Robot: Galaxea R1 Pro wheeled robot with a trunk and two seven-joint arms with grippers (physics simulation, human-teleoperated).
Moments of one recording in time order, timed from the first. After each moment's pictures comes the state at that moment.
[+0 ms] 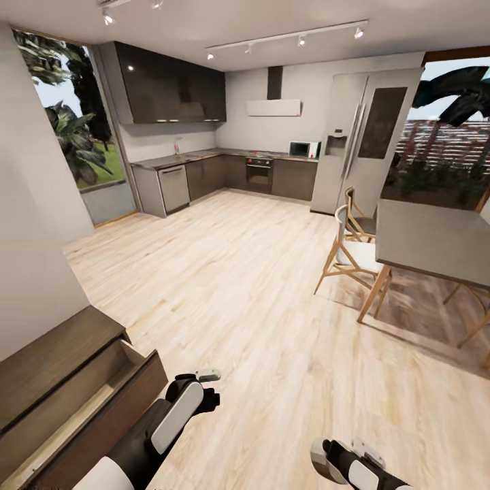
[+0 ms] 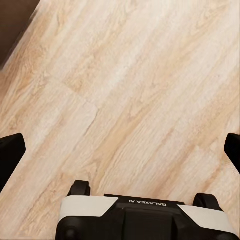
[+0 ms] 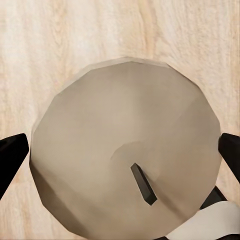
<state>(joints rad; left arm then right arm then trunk) -0.50 -0.03 -0.51 -1.05 0.93 0.77 0.84 -0.57 -0.05 0.59 -0.07 -1.24 -0.04 -0.05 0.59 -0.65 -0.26</state>
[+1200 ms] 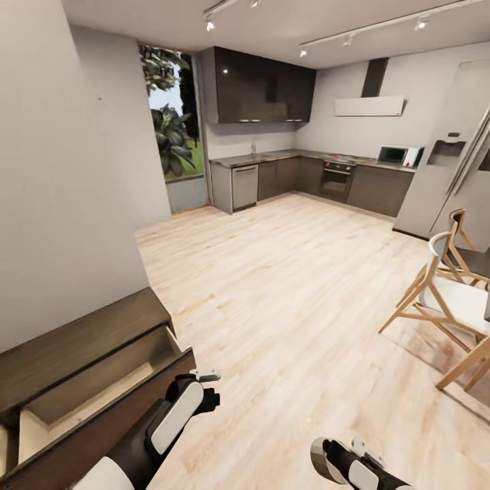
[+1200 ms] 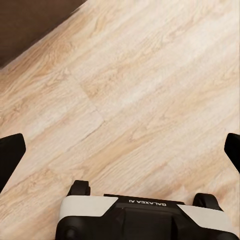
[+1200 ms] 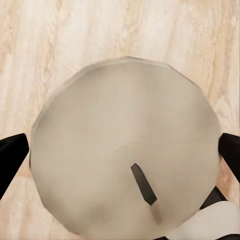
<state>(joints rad) -0.50 -0.03 -0.52 -1.05 0.93 0.77 0.84 -0.57 -0.05 0.59 -0.07 -1.24 -0.04 -0.05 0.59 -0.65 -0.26</state>
